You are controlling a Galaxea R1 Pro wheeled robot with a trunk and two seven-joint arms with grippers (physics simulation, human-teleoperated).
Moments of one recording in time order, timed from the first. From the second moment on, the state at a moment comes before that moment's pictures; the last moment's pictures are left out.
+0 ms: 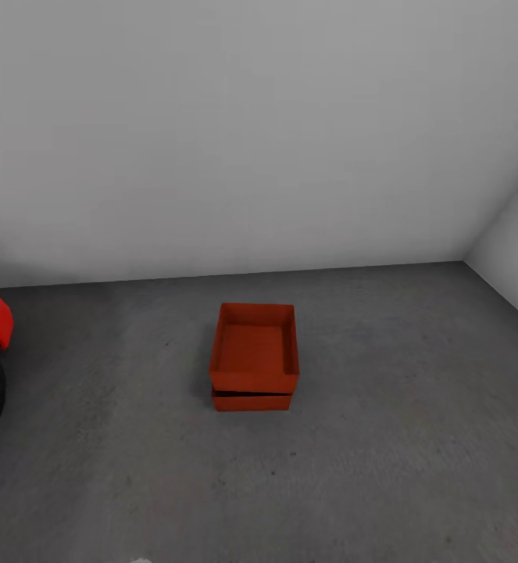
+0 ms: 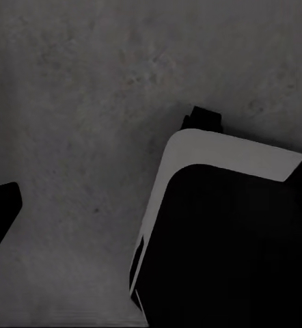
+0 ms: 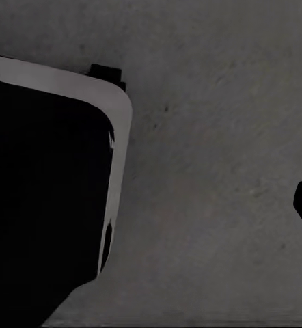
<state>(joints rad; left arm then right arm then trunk) -0.44 0.04 -0.01 0.00 0.26 0.00 0.16 -0.32 -0.11 0.58 0.03 -0.41 -0.17 0.04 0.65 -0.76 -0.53</state>
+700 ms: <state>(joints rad) -0.29 0.02 -0.01 0.00 0.26 -0.01 0.14 -0.13 -0.07 0.57 0.03 -0.44 -0.18 0.05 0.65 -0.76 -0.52</state>
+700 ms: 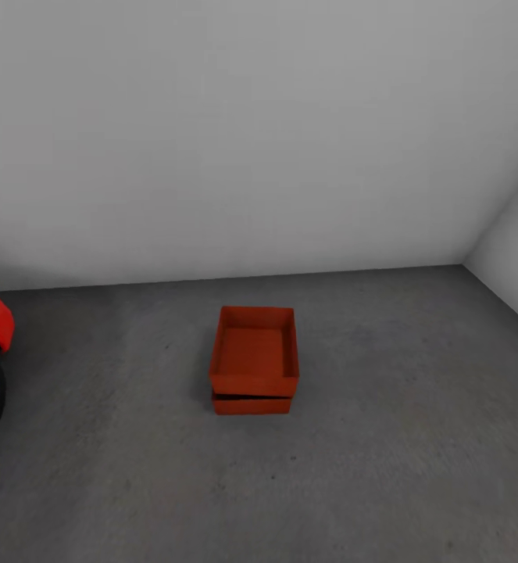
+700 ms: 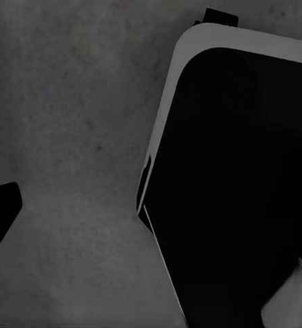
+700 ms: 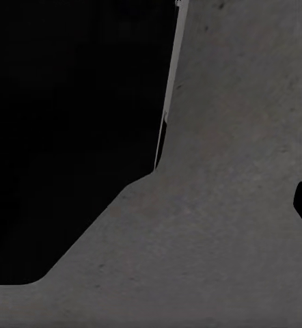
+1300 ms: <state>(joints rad) -0.22 0.01 -0.01 0.00 0.20 -0.06 0.03 -0.13 -0.06 0.57 0.03 -0.45 -0.18 0.05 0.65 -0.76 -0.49</state>
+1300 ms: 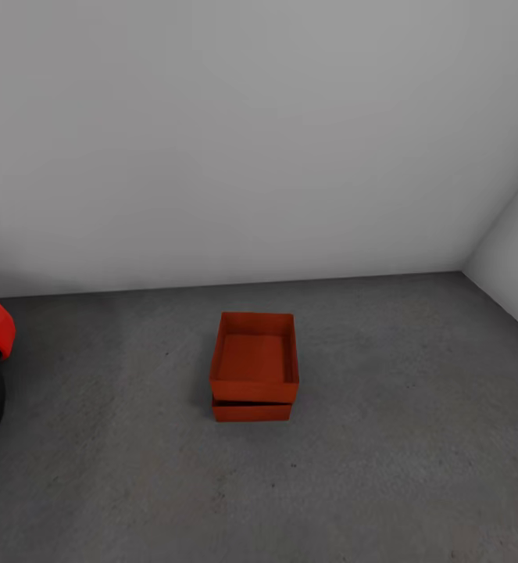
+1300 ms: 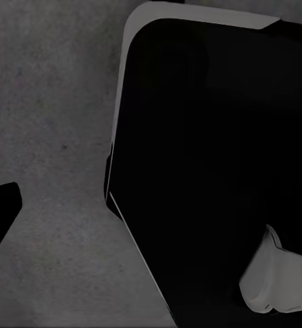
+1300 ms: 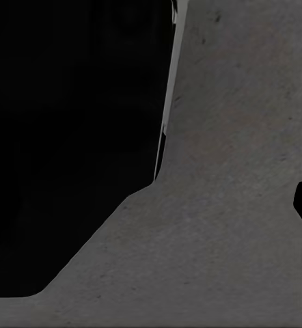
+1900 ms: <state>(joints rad) -0.22 0.02 -0.01 -0.01 0.19 -0.06 0.01 -0.13 -0.06 0.57 0.03 -0.45 -0.18 0.05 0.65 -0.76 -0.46</state>
